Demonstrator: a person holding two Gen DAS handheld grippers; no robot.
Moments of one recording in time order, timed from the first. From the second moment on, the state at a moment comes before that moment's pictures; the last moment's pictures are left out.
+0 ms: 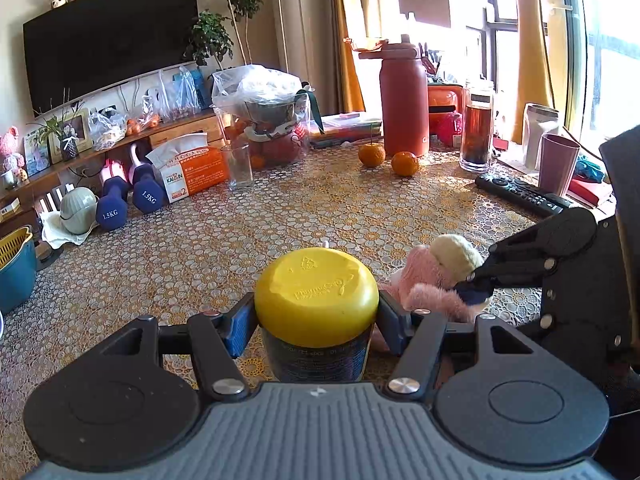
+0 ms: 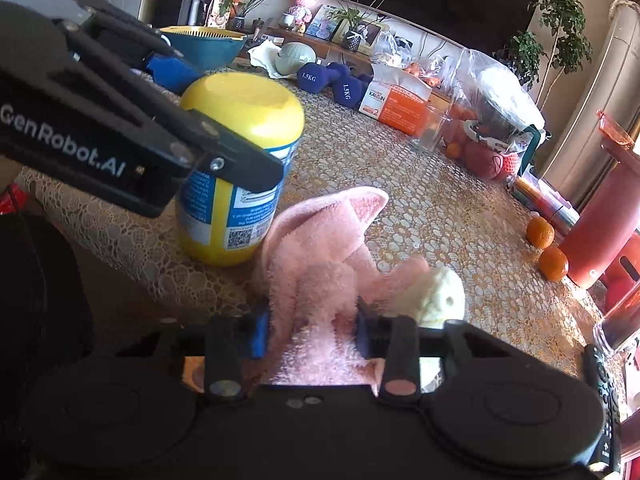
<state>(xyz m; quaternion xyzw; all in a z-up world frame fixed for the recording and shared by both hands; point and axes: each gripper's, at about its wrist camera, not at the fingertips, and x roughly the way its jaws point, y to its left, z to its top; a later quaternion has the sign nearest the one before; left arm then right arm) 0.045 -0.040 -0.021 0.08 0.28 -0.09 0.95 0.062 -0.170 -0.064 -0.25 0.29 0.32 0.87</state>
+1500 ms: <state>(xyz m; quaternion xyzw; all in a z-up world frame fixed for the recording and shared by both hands) 0.038 -0.026 -0.023 0.05 0.27 -0.09 0.96 0.131 -0.183 -0.036 -0.04 0.34 0.40 0.85</state>
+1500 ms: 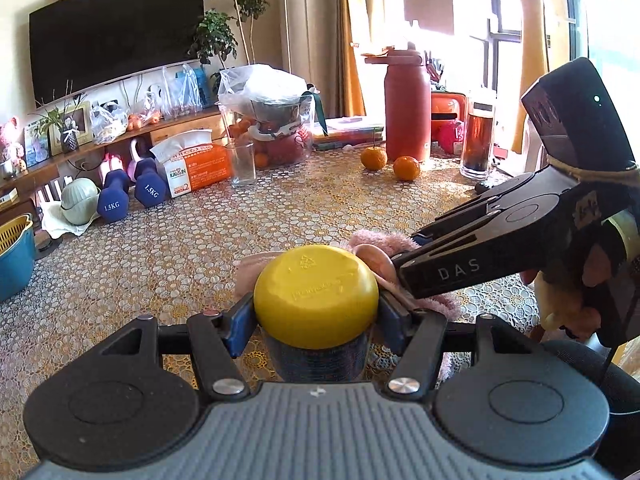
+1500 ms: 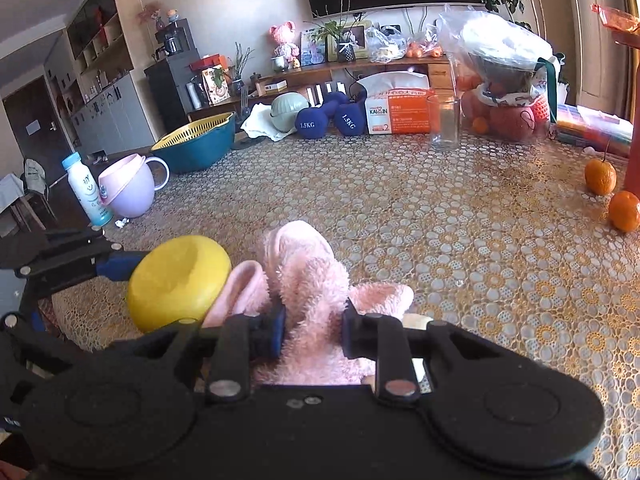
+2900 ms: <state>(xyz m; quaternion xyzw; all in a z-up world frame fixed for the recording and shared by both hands) 0.045 0.044 -0.018 -0.15 0.34 -0.06 0.93 0.116 -0.212 -0.014 0.01 0.31 0.40 0.86</state>
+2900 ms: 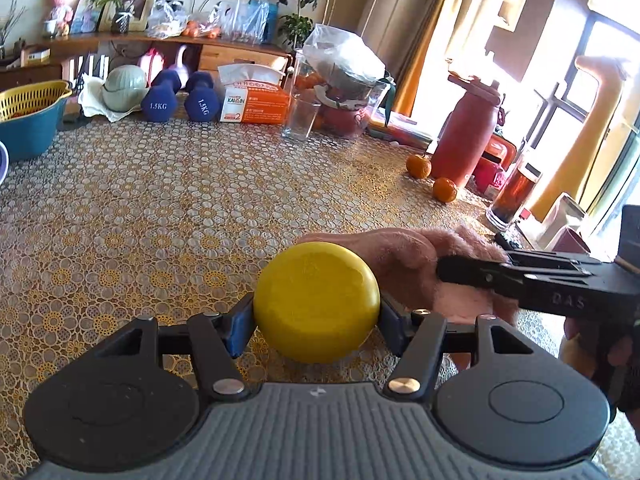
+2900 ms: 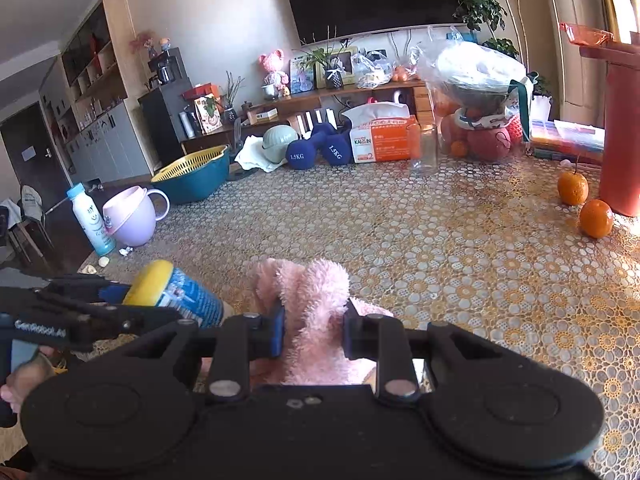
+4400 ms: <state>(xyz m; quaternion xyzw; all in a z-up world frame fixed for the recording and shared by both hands) 0.071 0.087 -0.027 -0.26 0.36 -0.03 0.90 0.115 -0.148 -0.034 0.01 0.33 0.44 0.83</state>
